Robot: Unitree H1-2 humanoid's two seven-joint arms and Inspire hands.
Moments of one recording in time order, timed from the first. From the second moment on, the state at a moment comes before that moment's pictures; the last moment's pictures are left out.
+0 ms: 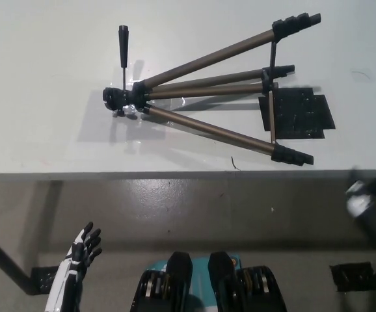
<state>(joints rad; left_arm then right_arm) 0.11 0.10 0.01 0.02 -0.01 -0.17 -0.03 -0.11 -0.05 -0.09 -0.33 -0.25 -0.30 -0.16</state>
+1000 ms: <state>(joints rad) 0.12 0.10 0.01 0.05 -0.01 -0.17 -0.03 -1.17 -0.32 0.38 0.32 -0.55 0.16 0.28</state>
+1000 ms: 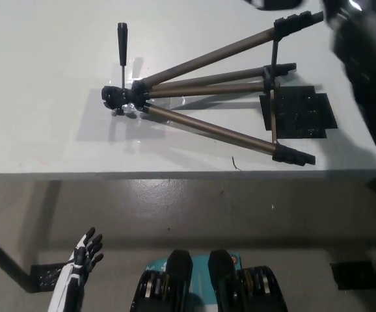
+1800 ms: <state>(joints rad) 0.11 0.10 0.00 0.07 0.00 -0.20 -0.03 -1.49 -0.06 0.79 1.30 -0.69 0.18 0.51</state>
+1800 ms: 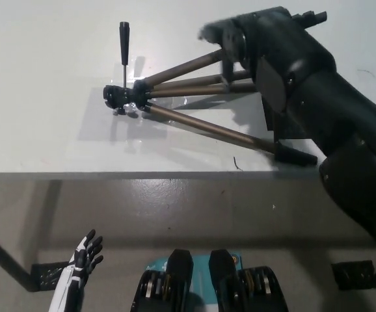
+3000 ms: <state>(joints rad) 0.12 0.10 0.00 0.08 0.00 -0.19 -0.03 -1.32 -0.12 0.56 1.29 -0.71 0.01 -0.10</state>
